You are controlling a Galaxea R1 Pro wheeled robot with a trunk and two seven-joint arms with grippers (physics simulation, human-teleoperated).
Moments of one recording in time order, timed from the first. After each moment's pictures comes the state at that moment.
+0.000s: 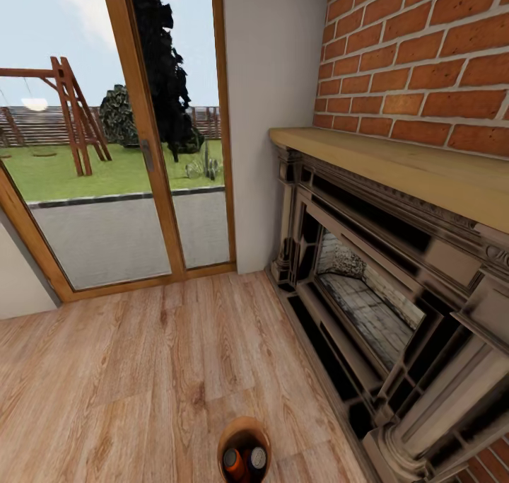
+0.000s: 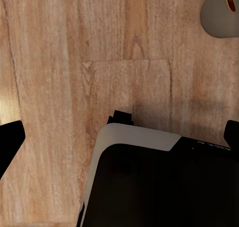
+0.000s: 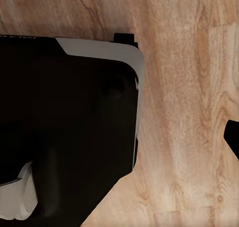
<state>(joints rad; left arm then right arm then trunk) -0.22 0.08 -0.33 -0.20 0.57 -0.03 0.08 -0.30 -0.06 -0.17 0.04 0.22 0.12 0.09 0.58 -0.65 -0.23</state>
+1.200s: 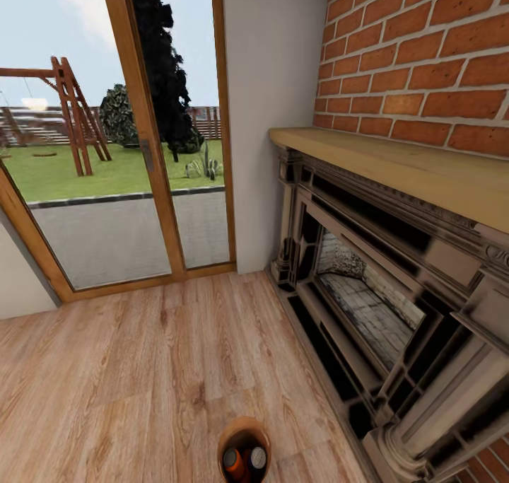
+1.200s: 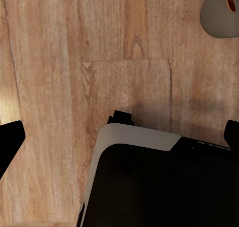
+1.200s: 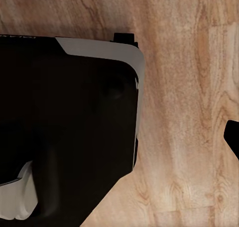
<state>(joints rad) -0.22 0.08 -0.33 -0.20 0.57 -0.03 0.08 -0.30 -0.06 -0.17 0.04 0.22 0.12 0.09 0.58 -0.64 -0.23</state>
